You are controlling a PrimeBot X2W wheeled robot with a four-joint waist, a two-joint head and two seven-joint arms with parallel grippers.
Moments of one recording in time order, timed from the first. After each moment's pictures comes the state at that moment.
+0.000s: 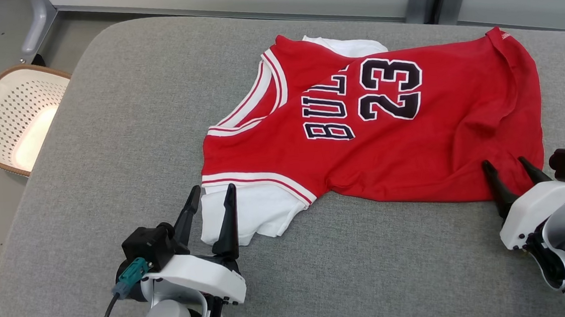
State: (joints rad) left arm -0.26 0.05 -0.36 0.39 -0.51 -0.01 -0.26; right arm -0.41 -0.30 0.19 0.64 0.42 0.13 0.06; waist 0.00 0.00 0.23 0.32
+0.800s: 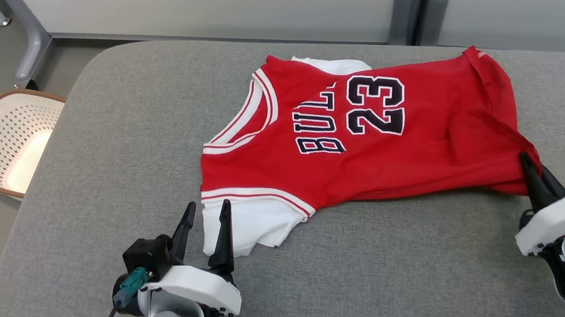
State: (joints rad) left arm -0.25 0.05 -0.35 0.44 -0.49 -0.01 -0.26; right arm -0.35 -0.31 0.15 0.56 0.46 0.13 -0.08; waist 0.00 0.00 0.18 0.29
